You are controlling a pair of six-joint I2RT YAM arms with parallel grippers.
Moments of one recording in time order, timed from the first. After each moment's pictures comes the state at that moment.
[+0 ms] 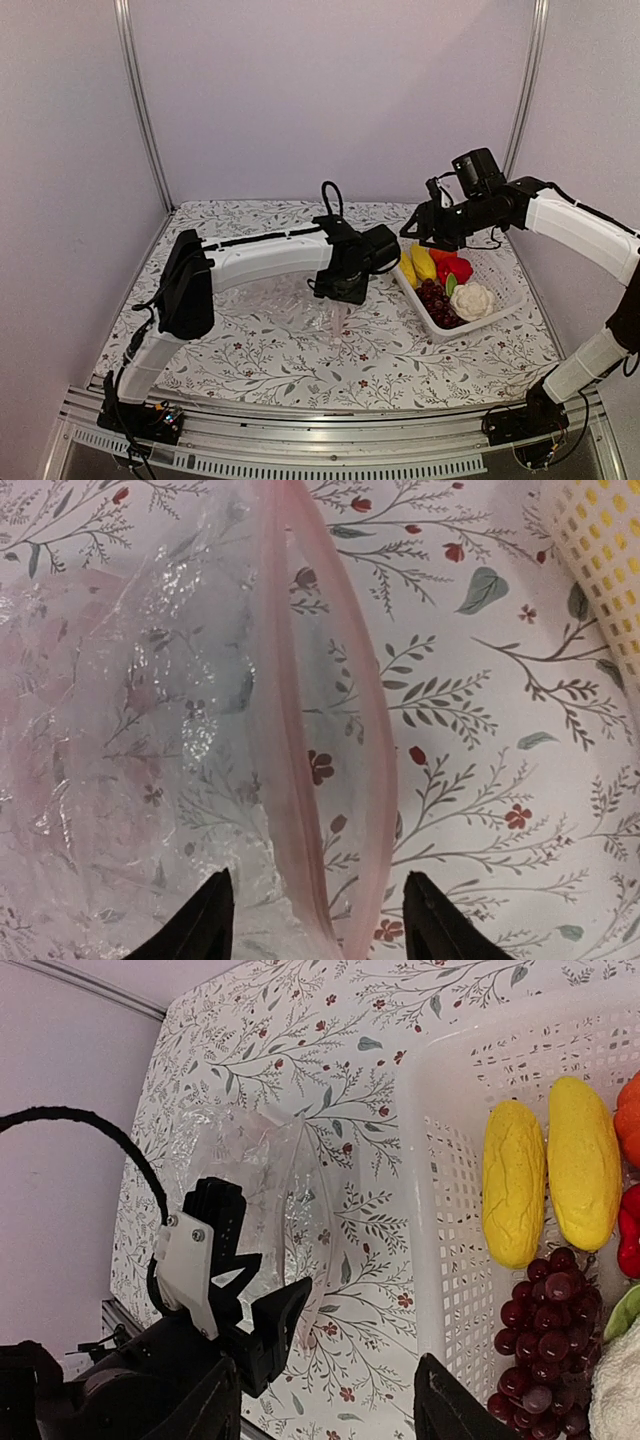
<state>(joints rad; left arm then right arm) -1.06 2.40 2.19 -1.13 -0.45 -0.85 0.49 1.49 1.32 -0.64 -0.33 0.57</state>
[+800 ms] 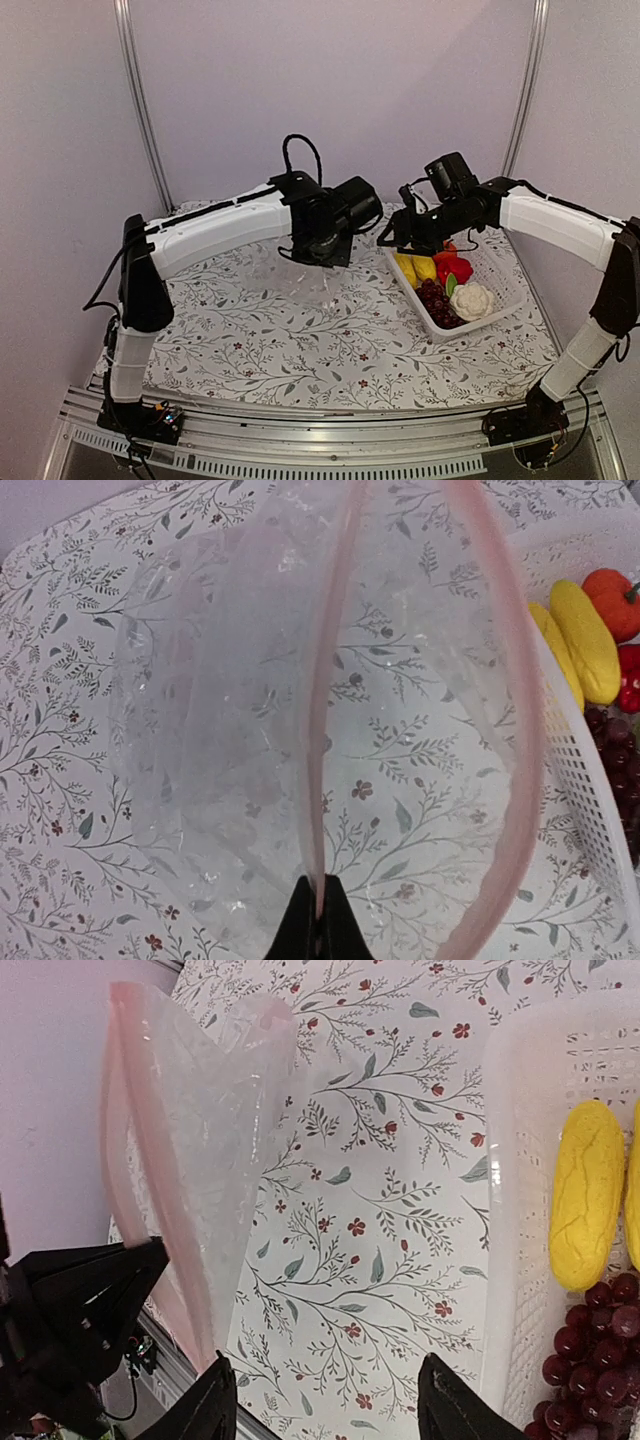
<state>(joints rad) -1.03 2.20 2.17 -1.20 -0.53 -0.80 0.56 1.60 1.36 -0.62 -0.36 0.55</state>
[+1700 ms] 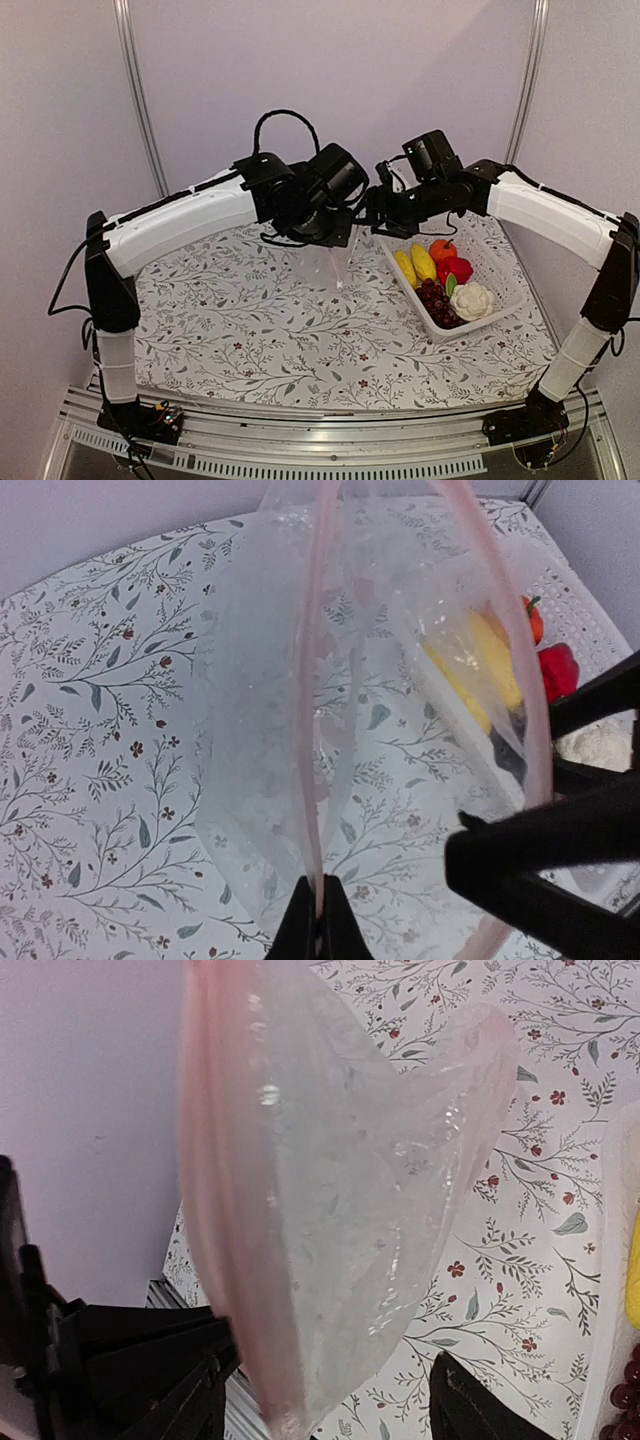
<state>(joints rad) -1.04 2.02 2.08 -1.03 -0.47 -0.63 0.69 1.66 1.58 -0.60 -0.33 0.65</state>
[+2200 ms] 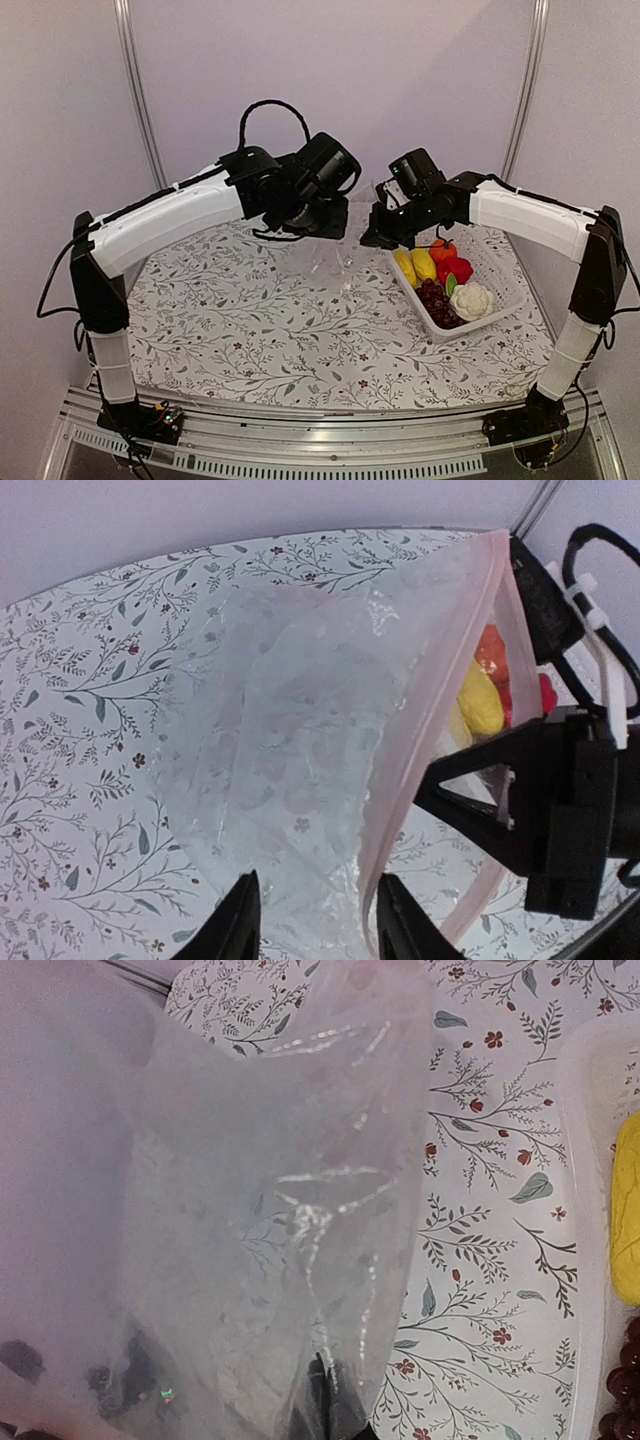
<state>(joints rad) -1.04 1.95 2.06 -0.99 -0.48 -0.65 0.69 1.77 1.55 -0.62 -0.23 0.71</state>
